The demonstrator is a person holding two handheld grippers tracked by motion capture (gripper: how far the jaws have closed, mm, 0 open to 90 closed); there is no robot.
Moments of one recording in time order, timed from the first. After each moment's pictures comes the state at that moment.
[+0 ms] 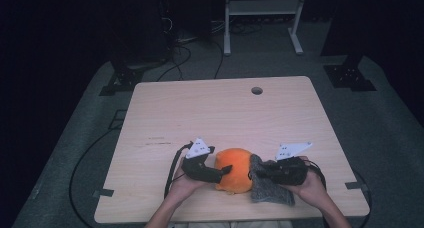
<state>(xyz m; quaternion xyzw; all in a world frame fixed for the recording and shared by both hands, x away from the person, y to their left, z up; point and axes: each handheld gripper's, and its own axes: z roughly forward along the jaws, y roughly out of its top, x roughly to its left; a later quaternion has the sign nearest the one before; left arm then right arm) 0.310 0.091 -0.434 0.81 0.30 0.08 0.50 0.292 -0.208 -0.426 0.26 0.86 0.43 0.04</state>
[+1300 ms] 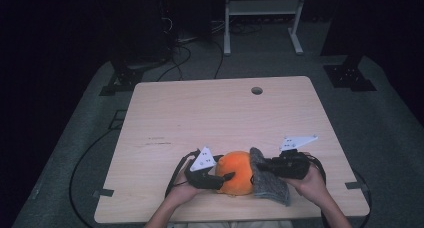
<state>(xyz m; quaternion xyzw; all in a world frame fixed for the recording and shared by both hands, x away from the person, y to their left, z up) 0.293 0.085 -0.438 0.84 0.19 0.12 0.50 0.303 -0.215 -0.417 0.31 0.83 0.46 0.02</state>
